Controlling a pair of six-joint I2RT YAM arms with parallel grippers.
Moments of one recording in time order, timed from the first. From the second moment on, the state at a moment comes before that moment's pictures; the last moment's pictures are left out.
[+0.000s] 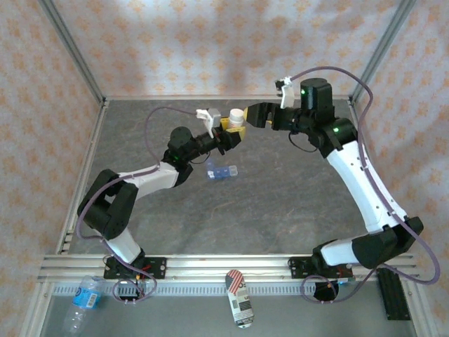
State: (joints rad) left arm -0.49 1.68 0.95 0.96 0.57 -0.40; right arm 0.38 1.38 1.59 -0.67 -0.56 0.40
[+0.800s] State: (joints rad) left arm -0.50 1.74 1.00 1.04 0.79 -0.58; right arm 0.38 1.51 1.70 -0.78 -0.65 0.28
